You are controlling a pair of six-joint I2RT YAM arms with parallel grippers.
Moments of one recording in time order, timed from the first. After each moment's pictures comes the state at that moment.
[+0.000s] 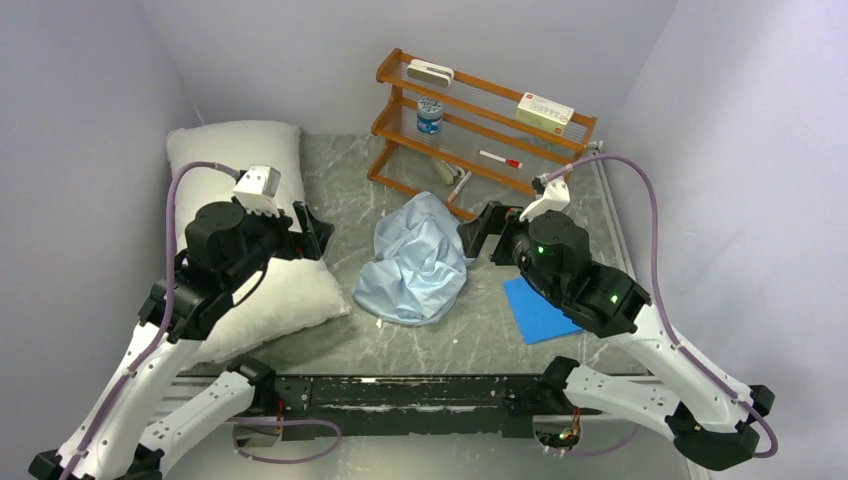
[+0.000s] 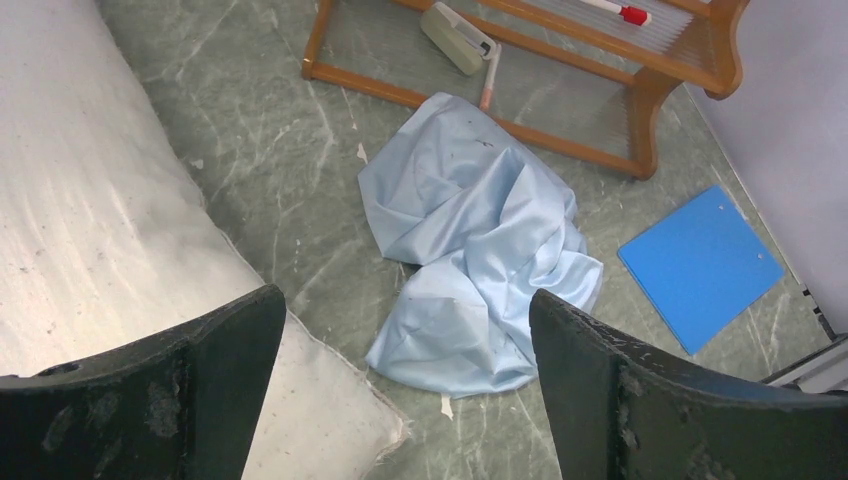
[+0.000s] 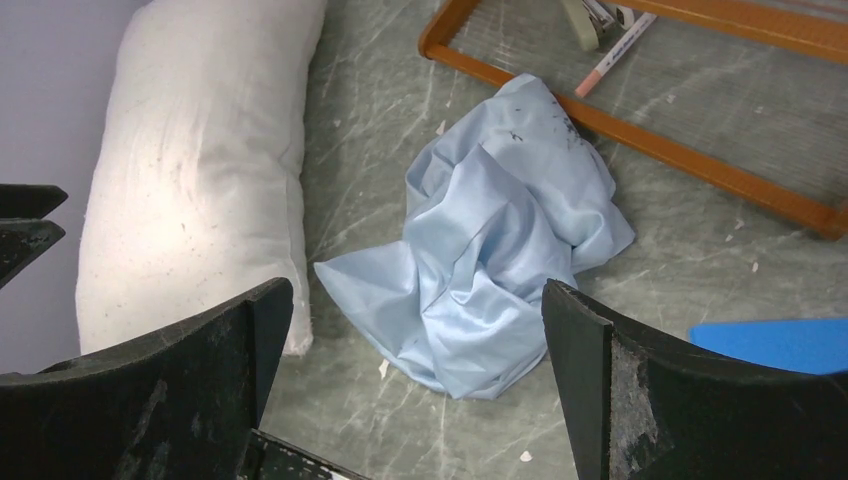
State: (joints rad) left arm -0.49 0.75 1.06 -0.60 -0.04 -0.34; right arm 0.87 0.85 1.12 -0.61 0.45 0.60
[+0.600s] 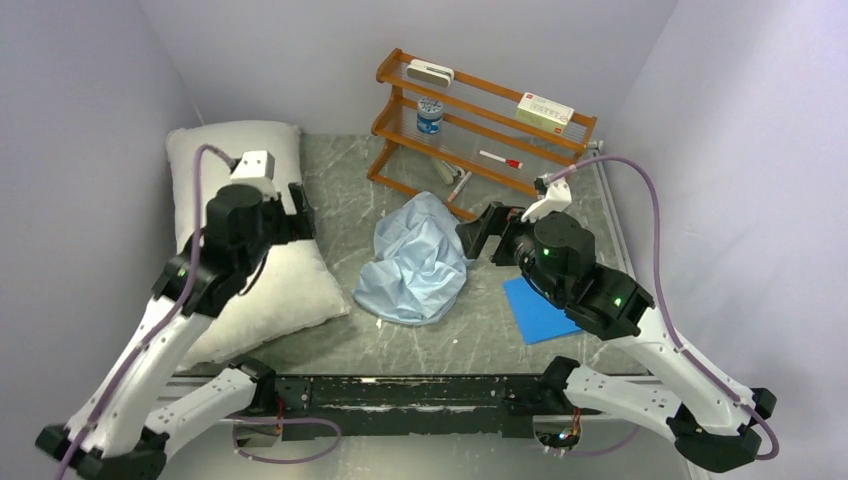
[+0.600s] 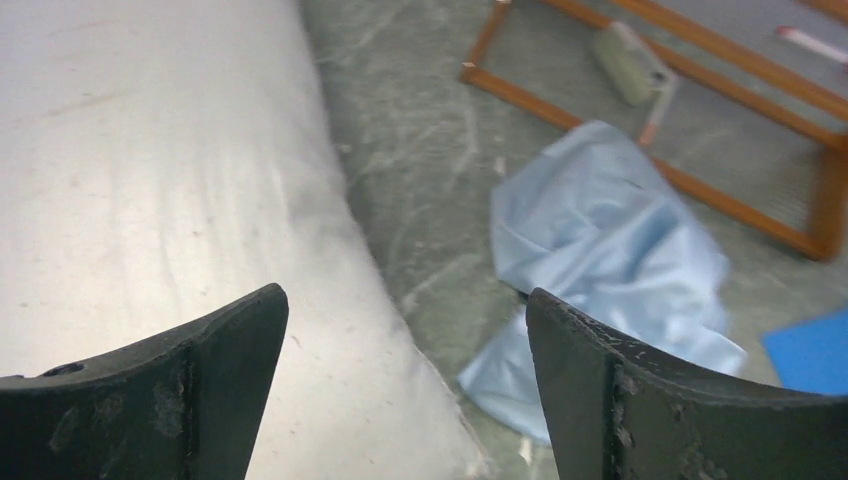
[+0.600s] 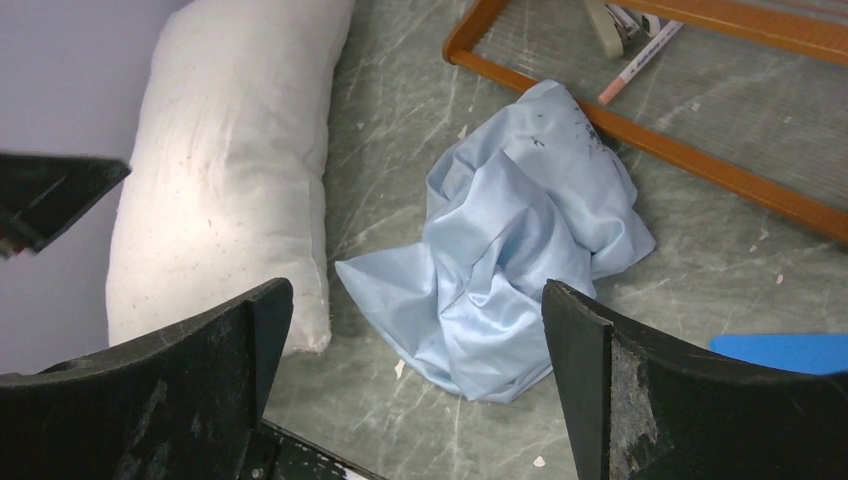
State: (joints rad) left arm -0.49 0.82 1.08 -0.63 -0.29 -0.34; right arm 0.87 0.83 1.12 -0.59 0.42 0.60
